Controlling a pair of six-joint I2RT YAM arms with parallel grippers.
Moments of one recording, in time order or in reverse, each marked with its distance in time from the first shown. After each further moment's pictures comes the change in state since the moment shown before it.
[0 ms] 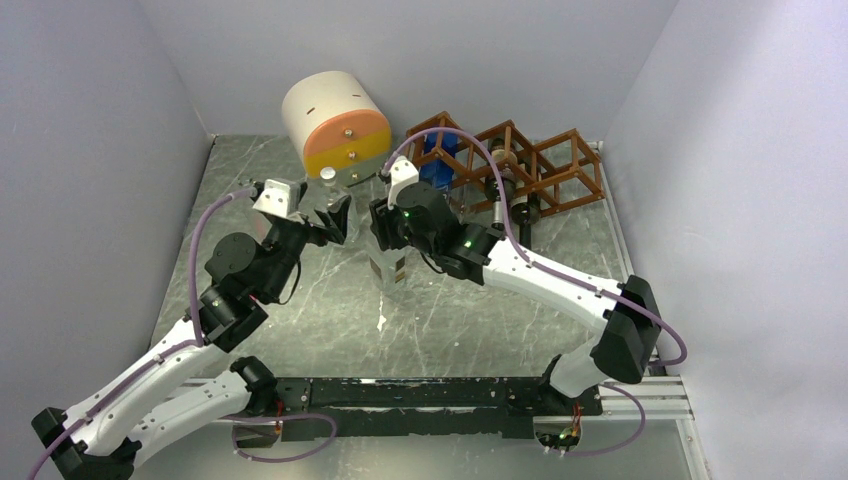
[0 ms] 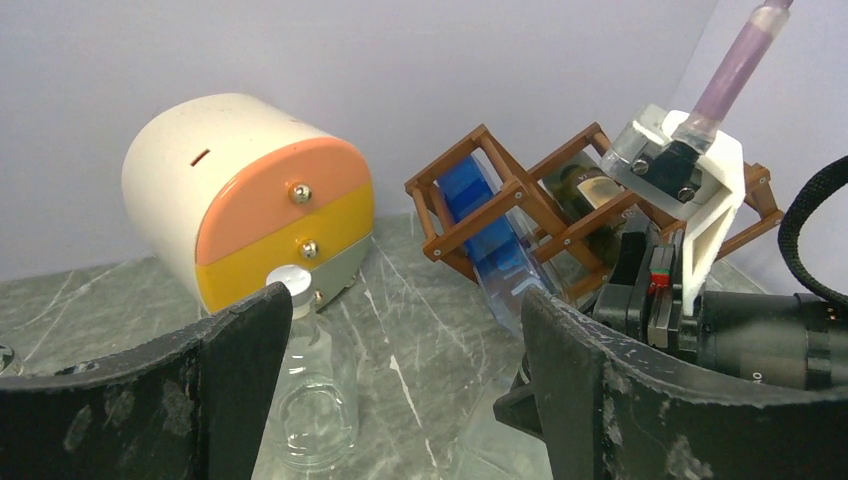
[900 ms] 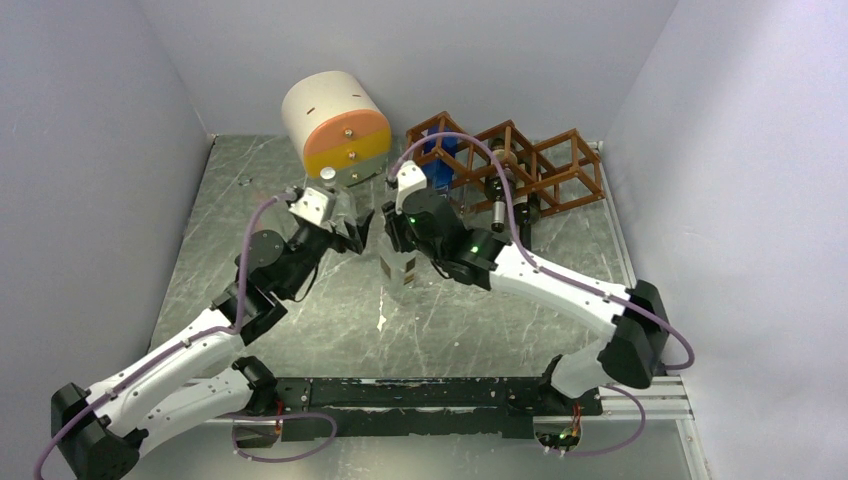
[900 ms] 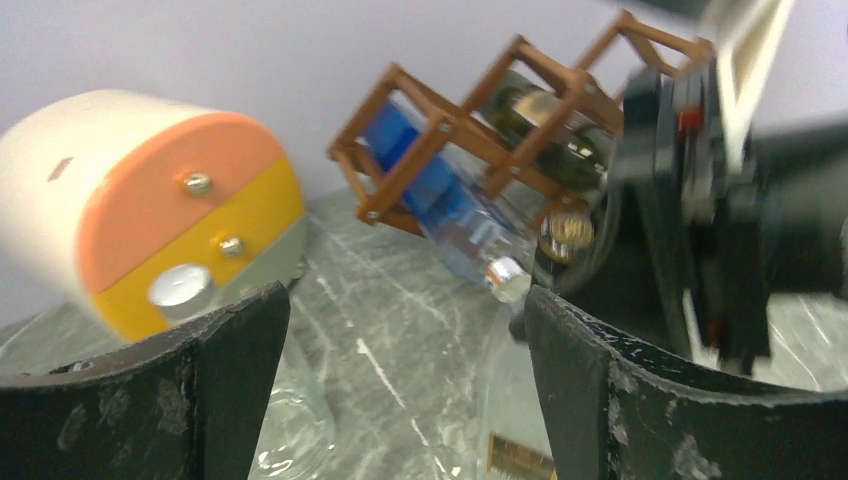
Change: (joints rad) left arm 0.000 0.100 -0.114 0.150 0.195 0.092; right arm 0.000 -0.081 -0.064 -0.032 0.101 -0.042
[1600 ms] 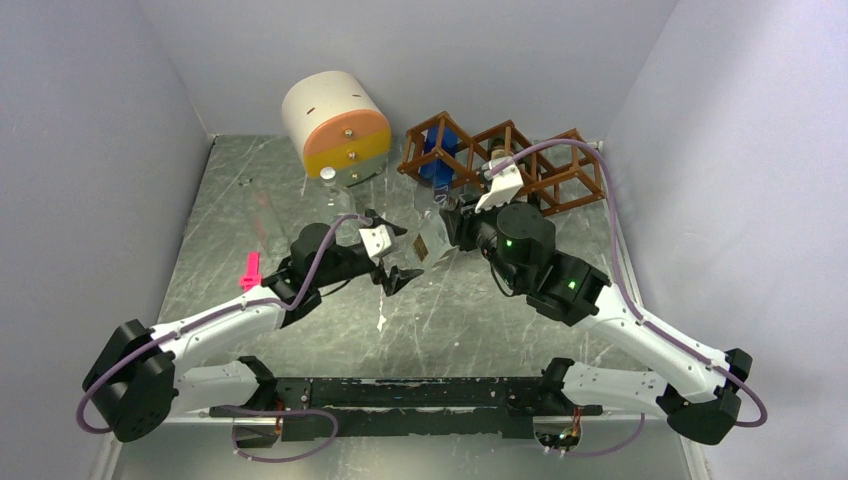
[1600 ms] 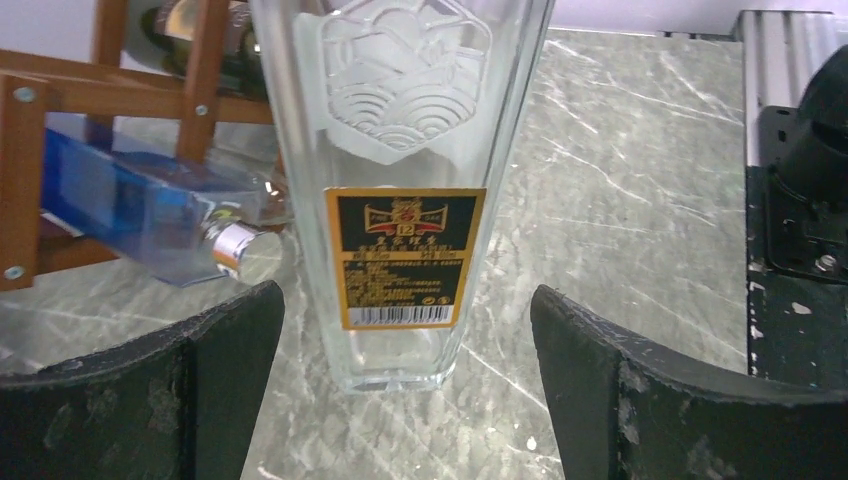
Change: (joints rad) left arm -0.001 0.323 -0.047 0.153 0.633 0.127; right arm -0.002 -0.425 -0.099 -0.054 0.147 0.048
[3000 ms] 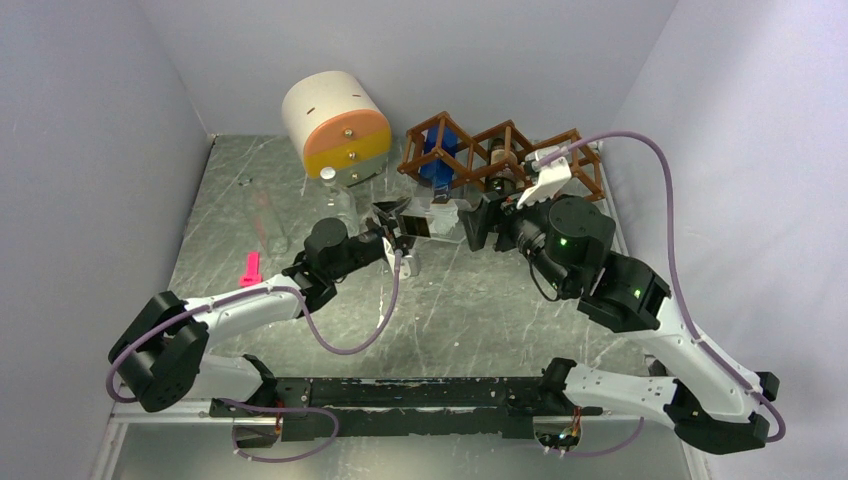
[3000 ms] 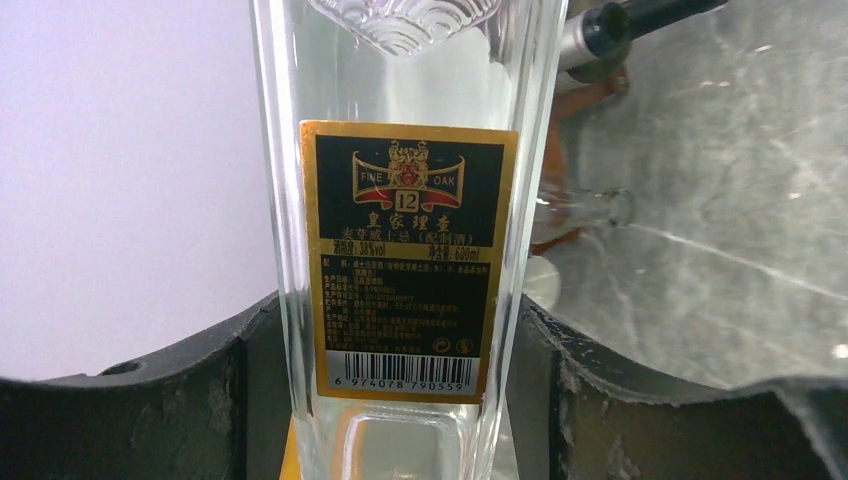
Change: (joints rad) left arm -0.007 0.167 0.030 0.227 -0.149 0.751; right arm -0.004 -0.079 0.213 -0.298 -0.024 0.021
